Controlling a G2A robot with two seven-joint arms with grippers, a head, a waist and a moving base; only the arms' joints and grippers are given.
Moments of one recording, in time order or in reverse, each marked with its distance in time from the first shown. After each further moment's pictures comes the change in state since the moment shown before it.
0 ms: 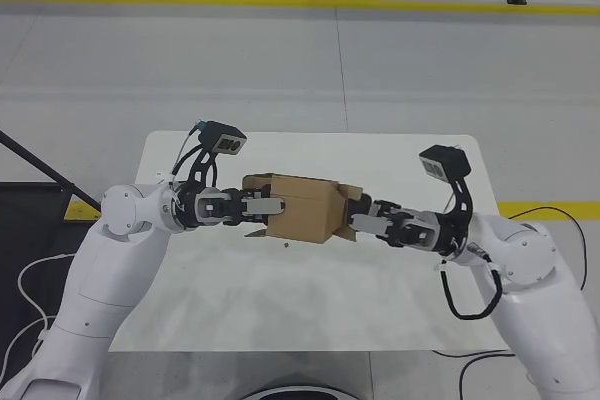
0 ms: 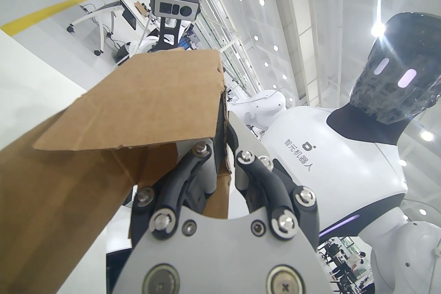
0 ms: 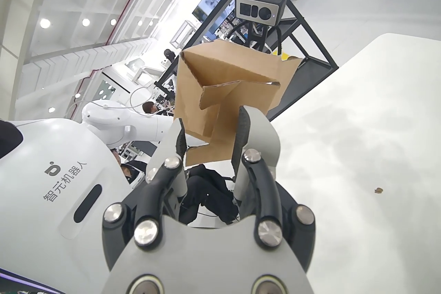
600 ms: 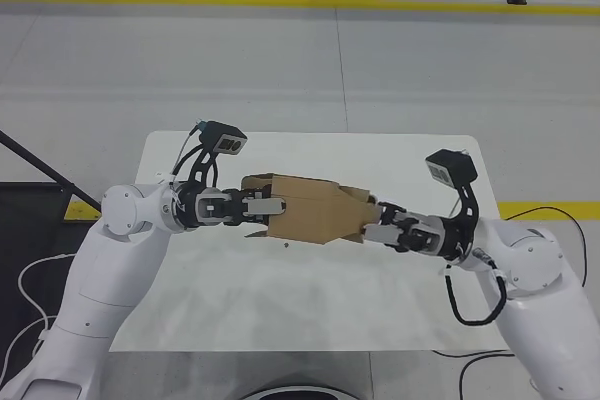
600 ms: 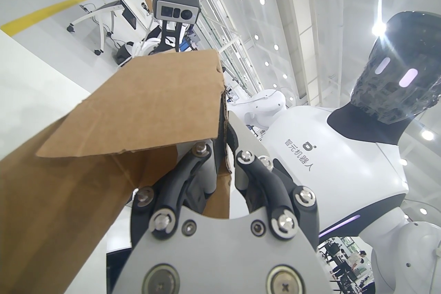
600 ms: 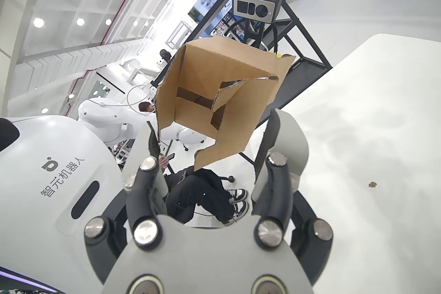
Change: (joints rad) left arm 0.000 -0.003 -0.001 -0.002 0.004 0.001 -0.001; right arm -0.036 0.006 0.031 -0.024 -0.011 -0.006 0.002
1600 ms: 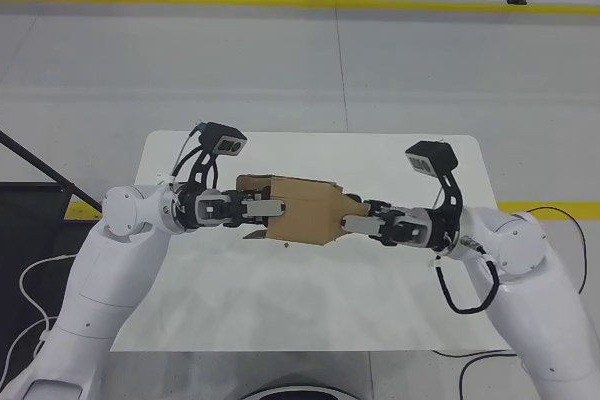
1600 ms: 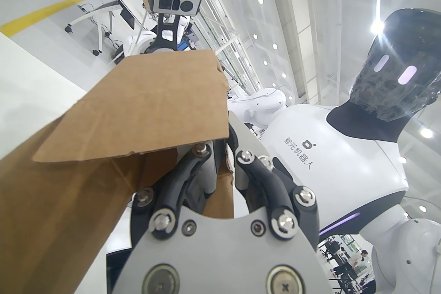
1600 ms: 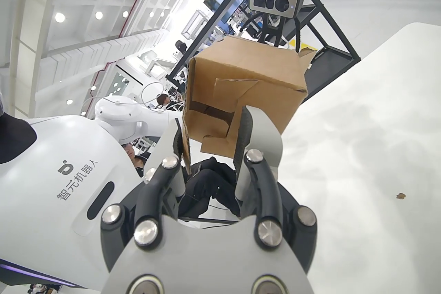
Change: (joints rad) left arm 0.006 -0.004 -0.005 0.000 -0.005 -0.009 -0.011; right arm 0.110 -0.023 -0.096 0.072 0.077 0.026 0.048
